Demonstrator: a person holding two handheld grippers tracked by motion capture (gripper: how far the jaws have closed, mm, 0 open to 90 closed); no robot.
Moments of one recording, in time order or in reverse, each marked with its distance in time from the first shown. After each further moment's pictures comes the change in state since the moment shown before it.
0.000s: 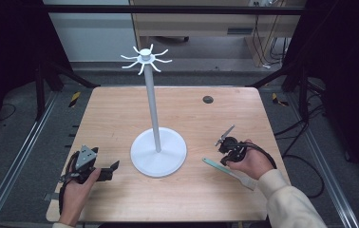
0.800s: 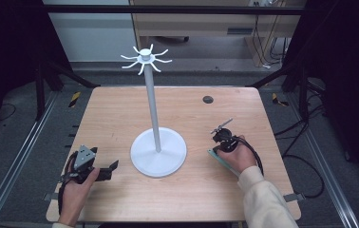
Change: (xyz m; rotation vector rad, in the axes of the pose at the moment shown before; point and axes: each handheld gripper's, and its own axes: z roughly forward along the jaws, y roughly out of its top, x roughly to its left) left arm 0.002 0.000 -0.002 -0.010 0.000 -0.010; right arm -0.023 0.026 0.038 -0.143 -0.046 0.200
